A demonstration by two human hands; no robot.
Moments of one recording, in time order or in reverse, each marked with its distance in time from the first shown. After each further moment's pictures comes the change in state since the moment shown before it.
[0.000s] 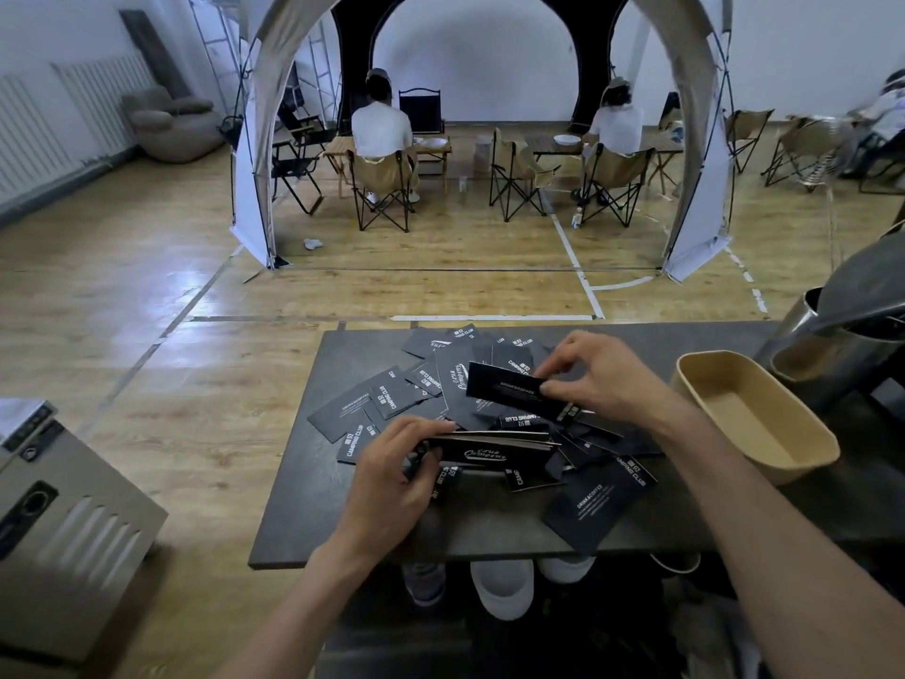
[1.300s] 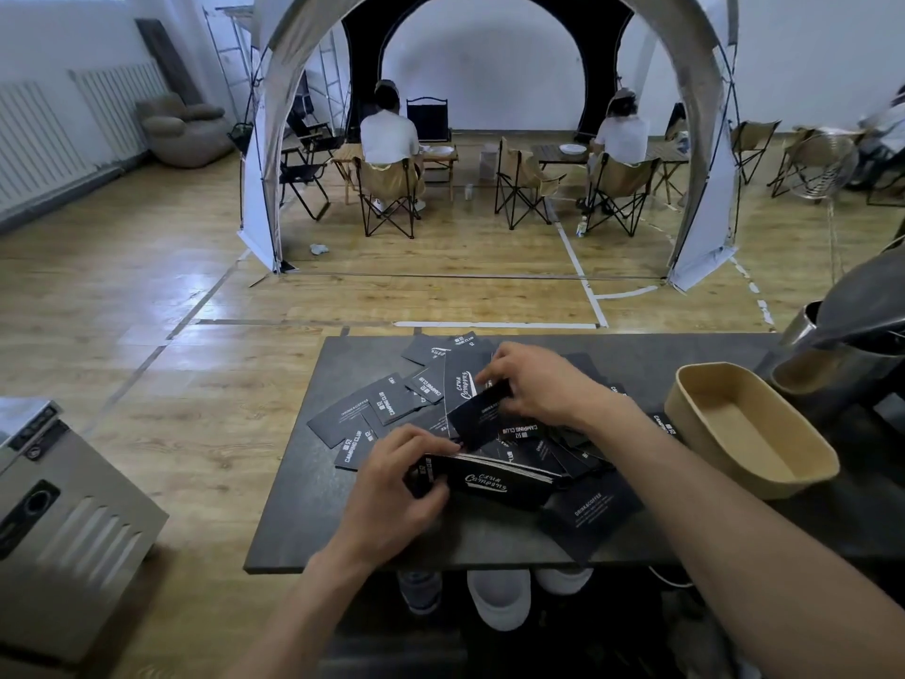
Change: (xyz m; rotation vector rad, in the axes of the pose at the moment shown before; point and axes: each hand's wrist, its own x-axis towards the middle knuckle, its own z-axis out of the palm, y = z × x) left_hand -0.001 -0.001 0.002 0.003 -0.072 -0.029; right_hand 0.047 -0.027 0.038 -0.333 -0.202 -0.175
